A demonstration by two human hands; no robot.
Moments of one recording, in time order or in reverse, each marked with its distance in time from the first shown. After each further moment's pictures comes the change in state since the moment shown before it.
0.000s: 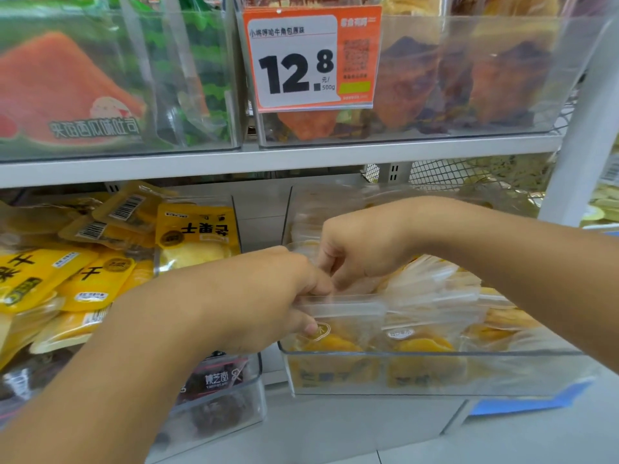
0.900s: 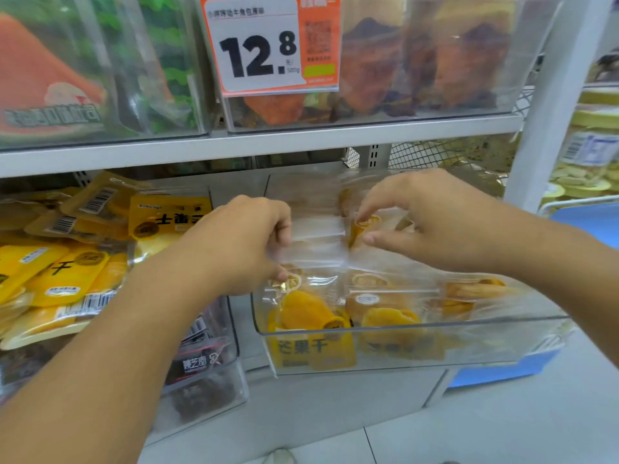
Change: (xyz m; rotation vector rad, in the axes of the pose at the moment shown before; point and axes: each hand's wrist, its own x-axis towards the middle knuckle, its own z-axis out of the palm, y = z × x) left_hand 0.030 -0.012 0.003 -0.028 0.368 -0.161; right_hand -0.087 0.036 0.031 -0.172 0.693 0.106
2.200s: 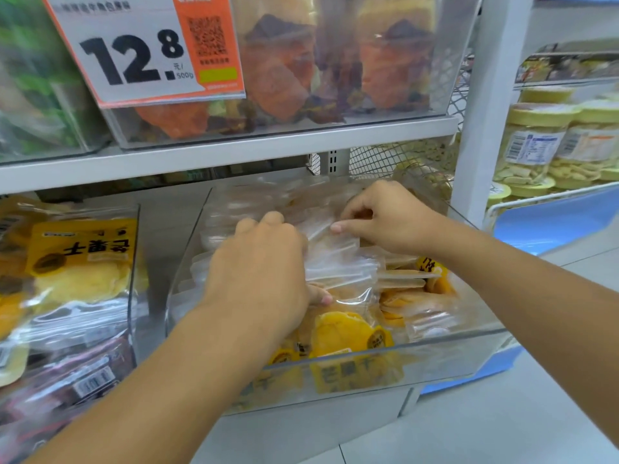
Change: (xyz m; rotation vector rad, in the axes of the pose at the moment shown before) left_hand 0.026 0.098 0.034 0.219 -0.016 -0.080; right_hand 0.030 0.099 0.044 0.277 0.091 0.176
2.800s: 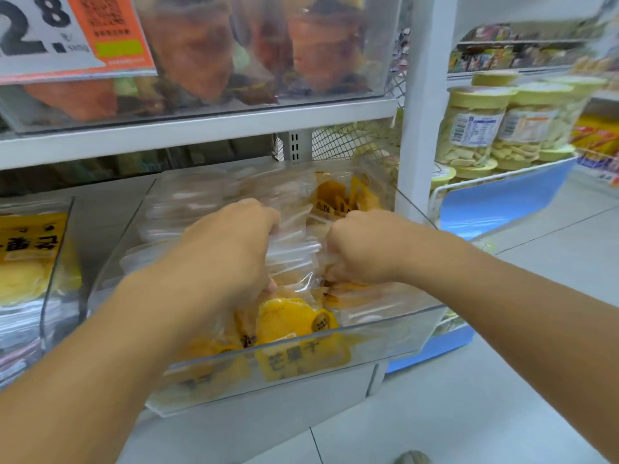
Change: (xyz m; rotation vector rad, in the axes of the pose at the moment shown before) left_hand 0.021 0.018 0.002 0.005 -0.068 0.100; right_hand -0.058 -0.015 -0.007 -0.532 -0.398 0.088
